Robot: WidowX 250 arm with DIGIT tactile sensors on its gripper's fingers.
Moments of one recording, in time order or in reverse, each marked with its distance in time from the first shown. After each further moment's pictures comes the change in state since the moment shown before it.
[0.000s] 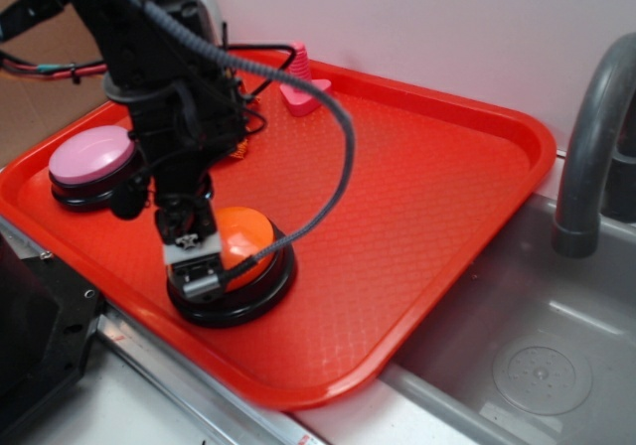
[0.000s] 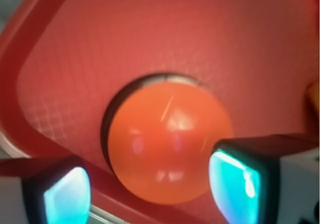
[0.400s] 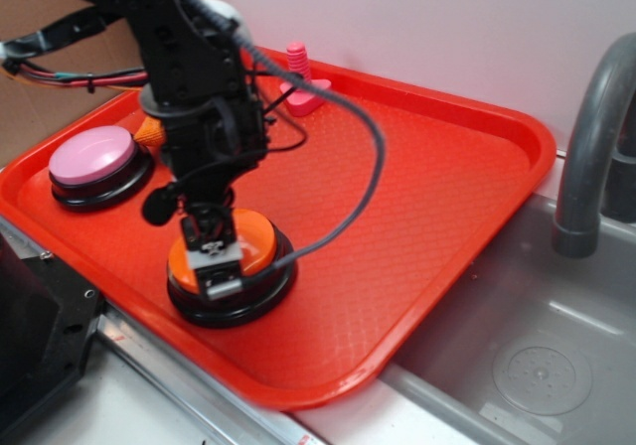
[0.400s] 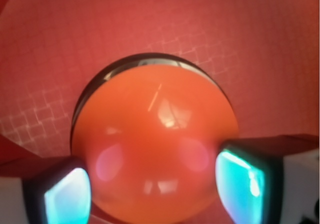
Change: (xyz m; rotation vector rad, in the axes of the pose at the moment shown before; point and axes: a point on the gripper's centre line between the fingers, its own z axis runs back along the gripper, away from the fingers) arm 0.013 0.004 -0.020 -0.029 0.070 0.003
